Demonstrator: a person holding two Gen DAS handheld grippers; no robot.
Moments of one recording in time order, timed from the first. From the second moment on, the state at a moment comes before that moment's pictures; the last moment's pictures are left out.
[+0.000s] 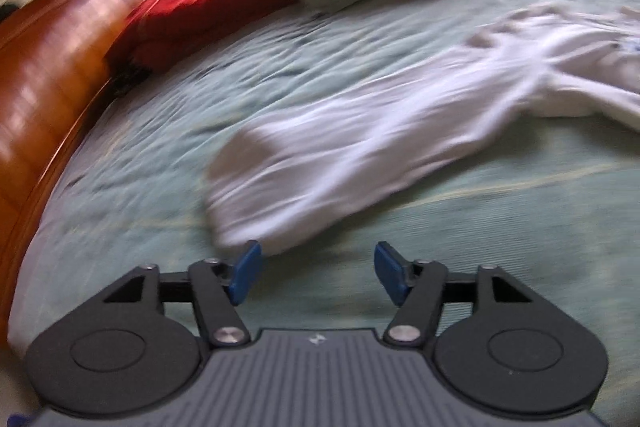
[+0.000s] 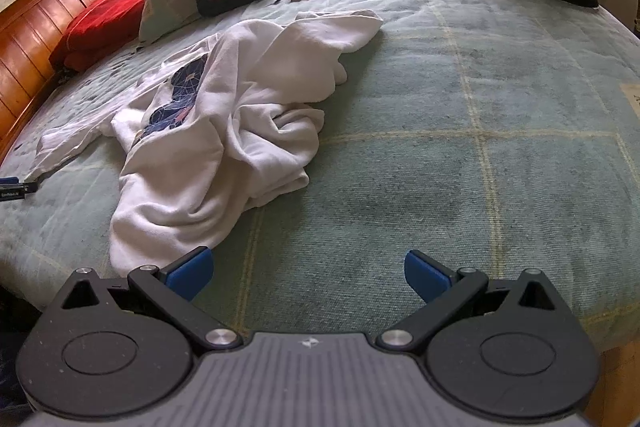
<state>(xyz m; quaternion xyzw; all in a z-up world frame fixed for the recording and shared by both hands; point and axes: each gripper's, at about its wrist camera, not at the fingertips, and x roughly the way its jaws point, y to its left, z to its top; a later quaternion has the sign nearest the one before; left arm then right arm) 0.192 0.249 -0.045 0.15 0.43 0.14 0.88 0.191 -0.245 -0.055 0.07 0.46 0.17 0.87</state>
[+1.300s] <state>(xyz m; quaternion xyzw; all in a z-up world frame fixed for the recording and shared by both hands) 0.141 0.022 -0.042 0.11 0.35 0.01 0.93 0.262 -0.241 -0.075 -0.02 0.35 0.04 0.94</state>
